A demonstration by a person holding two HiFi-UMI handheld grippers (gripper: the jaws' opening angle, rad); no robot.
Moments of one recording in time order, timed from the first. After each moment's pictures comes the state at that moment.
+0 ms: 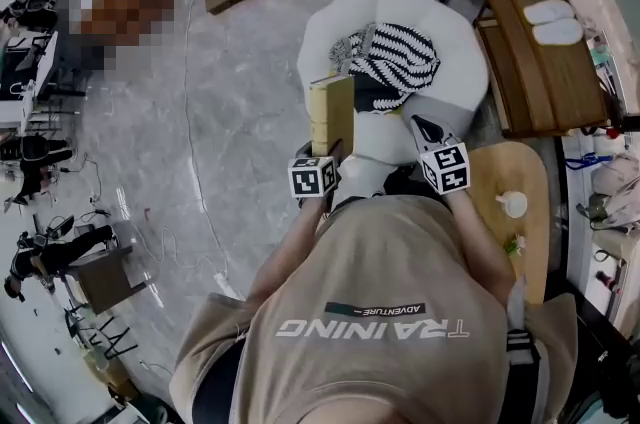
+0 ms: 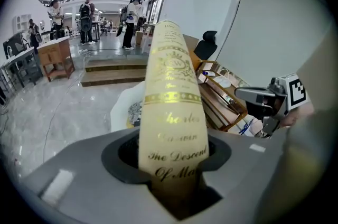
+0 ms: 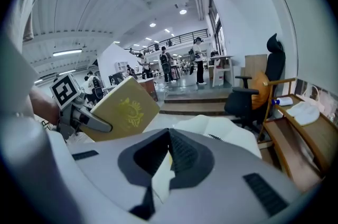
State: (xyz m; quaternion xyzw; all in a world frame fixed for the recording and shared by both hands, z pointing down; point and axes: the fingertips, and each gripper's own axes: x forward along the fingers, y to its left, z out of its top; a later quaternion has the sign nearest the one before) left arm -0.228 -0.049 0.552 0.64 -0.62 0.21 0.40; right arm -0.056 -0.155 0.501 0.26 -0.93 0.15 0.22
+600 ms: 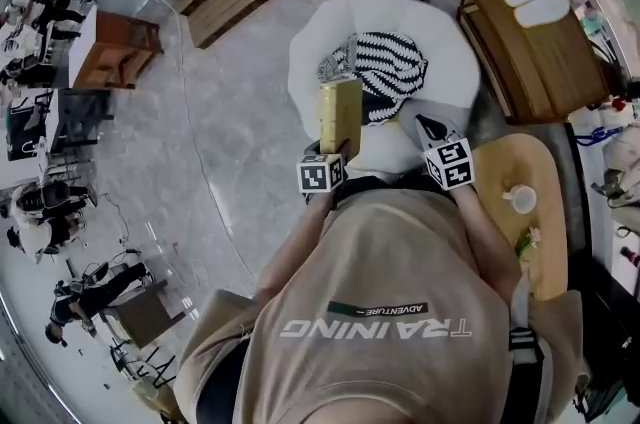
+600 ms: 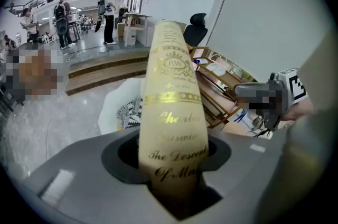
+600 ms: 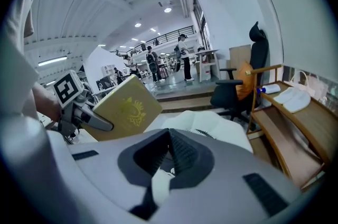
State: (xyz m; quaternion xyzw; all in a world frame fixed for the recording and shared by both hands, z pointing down) left arm -0.188 -0.146 0.577 0.67 -0.55 0.29 0.40; right arm -0.003 -0.227 0.537 0.31 -0.90 0.21 0.22
